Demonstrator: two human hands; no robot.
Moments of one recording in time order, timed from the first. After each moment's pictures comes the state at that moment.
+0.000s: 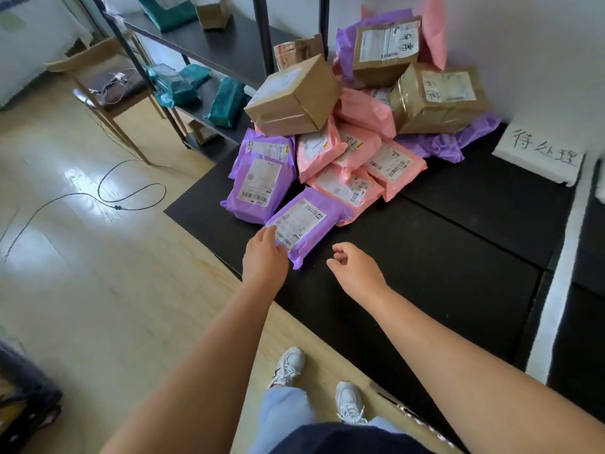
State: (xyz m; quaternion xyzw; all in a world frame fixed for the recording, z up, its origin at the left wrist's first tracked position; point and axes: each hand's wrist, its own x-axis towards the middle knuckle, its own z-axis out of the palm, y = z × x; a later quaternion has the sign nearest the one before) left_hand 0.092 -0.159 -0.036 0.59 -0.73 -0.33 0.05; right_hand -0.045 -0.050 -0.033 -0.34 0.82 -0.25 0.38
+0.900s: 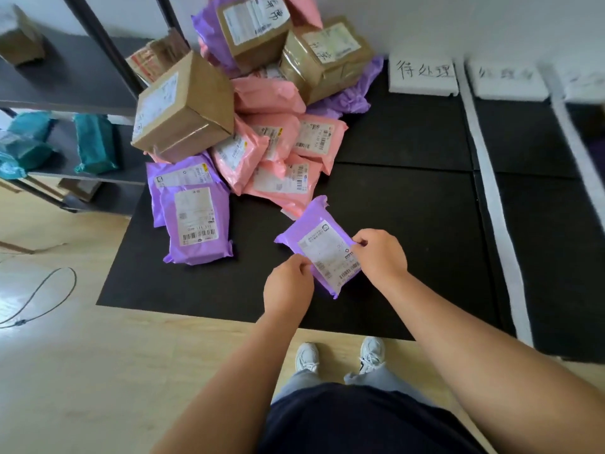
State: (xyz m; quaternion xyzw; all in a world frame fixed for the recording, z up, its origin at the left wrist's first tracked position) left_hand 0.071 -0.155 -0.054 0.37 -0.85 -0.36 -0.08; right_hand -0.044 -0.033 -0.049 -0.11 0.95 -0.18 0.21
